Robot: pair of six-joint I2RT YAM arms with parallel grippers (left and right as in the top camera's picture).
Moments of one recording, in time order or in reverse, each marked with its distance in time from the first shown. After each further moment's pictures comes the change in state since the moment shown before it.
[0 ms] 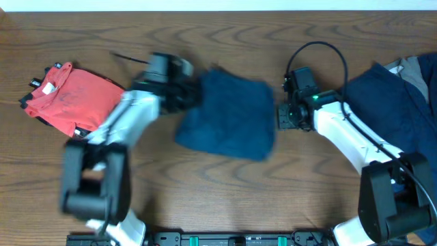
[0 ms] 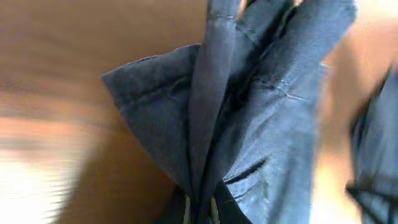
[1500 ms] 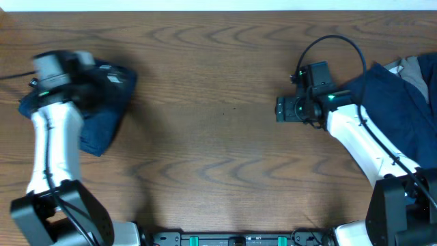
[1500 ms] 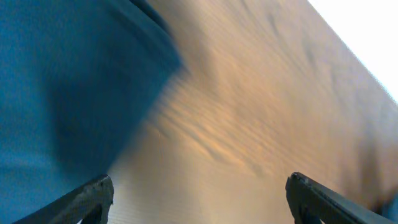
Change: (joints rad) left arm 0.364 -0.152 0.061 -0.247 -0.042 0.099; right arm -0.062 -0.066 0.000 0.043 -0.109 -0.032
